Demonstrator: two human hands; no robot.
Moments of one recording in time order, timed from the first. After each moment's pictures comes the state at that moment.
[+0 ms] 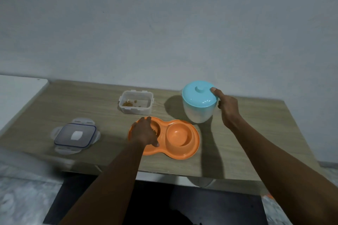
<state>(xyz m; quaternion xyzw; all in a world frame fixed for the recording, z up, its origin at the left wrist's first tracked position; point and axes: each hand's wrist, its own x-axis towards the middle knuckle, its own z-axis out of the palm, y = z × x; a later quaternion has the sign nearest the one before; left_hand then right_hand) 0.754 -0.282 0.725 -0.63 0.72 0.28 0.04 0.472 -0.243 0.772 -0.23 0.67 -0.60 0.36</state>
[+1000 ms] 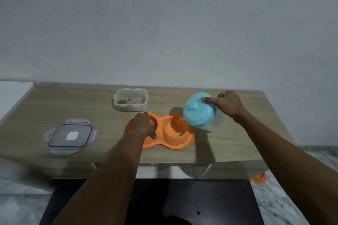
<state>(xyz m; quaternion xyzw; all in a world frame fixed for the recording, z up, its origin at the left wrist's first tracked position) 0.757 -0.283 0.731 -0.62 0.74 0.26 0.06 0.481 -0.179 0.812 -0.40 0.80 -0.37 0.25</state>
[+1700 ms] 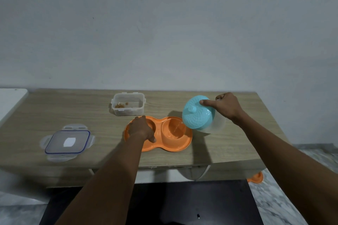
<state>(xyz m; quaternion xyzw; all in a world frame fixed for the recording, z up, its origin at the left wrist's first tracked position) 0.758 -0.280 0.733 -0.62 0.73 0.27 0.06 0.485 -0.171 0.819 -0.42 0.81 -0.35 0.22</state>
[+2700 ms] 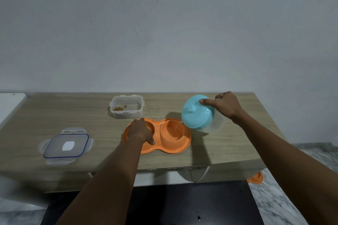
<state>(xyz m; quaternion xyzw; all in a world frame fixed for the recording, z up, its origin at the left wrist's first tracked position) 0.759 -0.277 0.738 -0.62 0.73 0.28 0.05 0.483 -0.169 0.828 -0.41 0.80 -0.37 0.23</state>
